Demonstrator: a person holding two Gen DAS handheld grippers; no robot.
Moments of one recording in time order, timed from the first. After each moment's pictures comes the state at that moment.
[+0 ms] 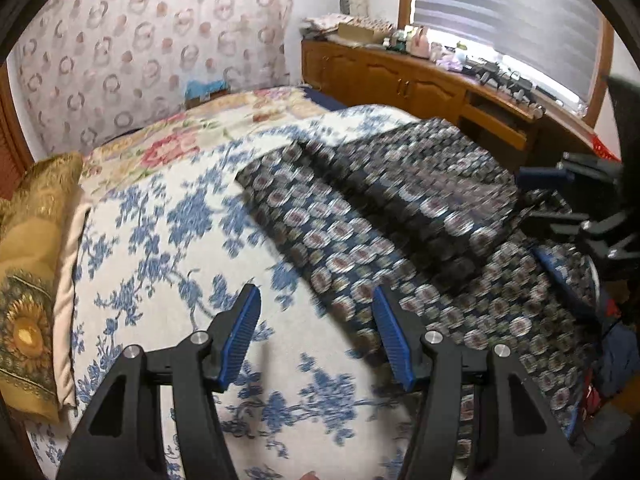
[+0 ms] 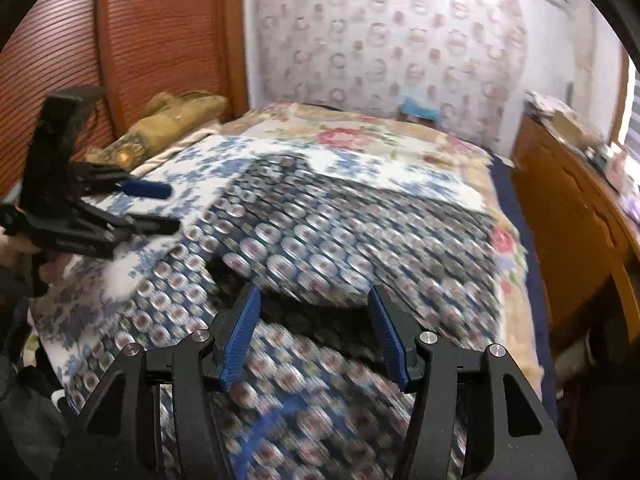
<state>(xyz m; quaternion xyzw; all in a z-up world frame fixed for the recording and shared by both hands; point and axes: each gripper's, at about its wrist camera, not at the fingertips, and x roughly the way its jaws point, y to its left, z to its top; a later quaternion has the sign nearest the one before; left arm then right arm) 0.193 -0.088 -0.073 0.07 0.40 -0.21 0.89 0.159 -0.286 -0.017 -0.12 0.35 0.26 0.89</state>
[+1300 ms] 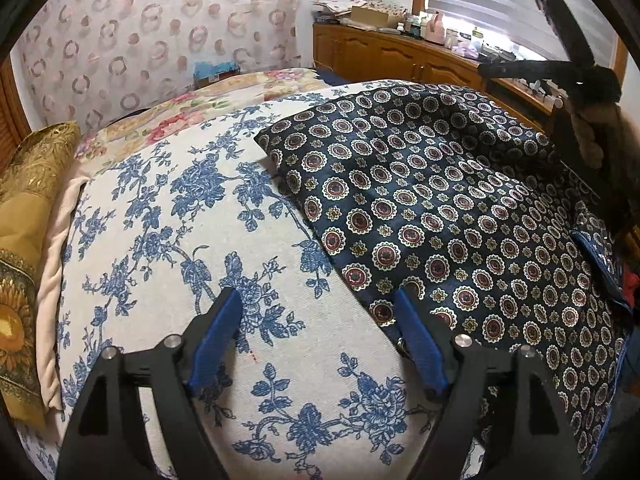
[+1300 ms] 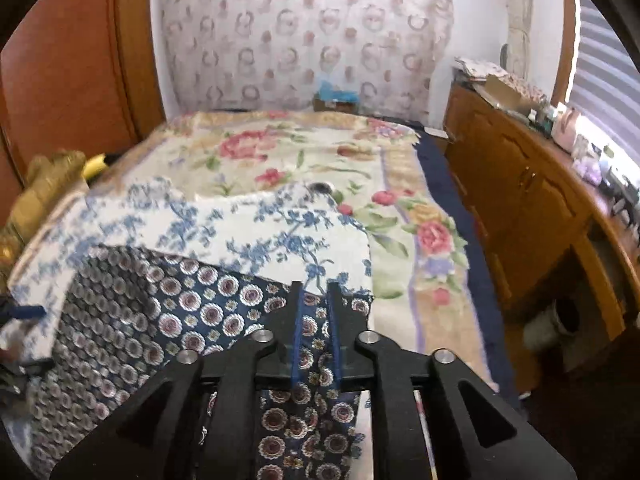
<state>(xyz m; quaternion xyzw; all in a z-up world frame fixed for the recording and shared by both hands) 0.212 -0.078 -0.103 0.07 0.42 -0.19 0.89 0.316 -0.364 0.004 -0.07 0.38 0.12 0.92</state>
